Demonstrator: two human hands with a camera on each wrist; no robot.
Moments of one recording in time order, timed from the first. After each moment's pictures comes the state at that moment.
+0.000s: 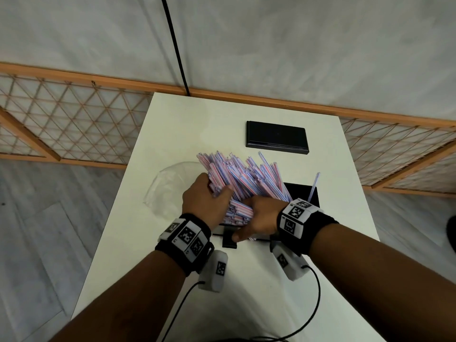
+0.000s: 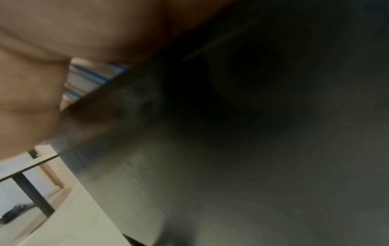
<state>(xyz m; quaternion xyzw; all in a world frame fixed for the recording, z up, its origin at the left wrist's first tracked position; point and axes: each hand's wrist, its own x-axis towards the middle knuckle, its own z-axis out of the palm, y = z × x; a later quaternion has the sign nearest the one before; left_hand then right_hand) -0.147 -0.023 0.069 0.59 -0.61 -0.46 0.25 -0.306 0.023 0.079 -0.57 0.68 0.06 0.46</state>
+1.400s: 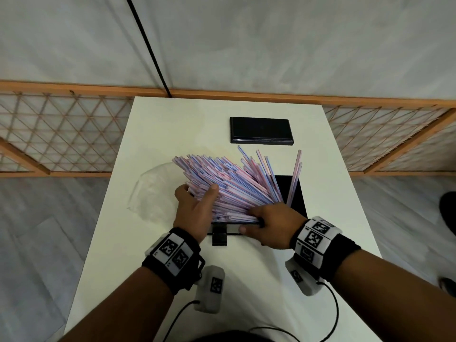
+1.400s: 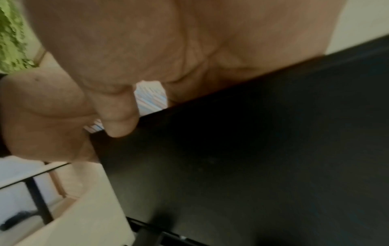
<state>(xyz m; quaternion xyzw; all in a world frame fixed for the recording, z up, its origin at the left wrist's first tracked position) -0.160 0.002 0.055 0.54 -0.46 -0.62 0.34 -0.333 0.093 0.078 -0.61 0.71 -0.01 0.34</state>
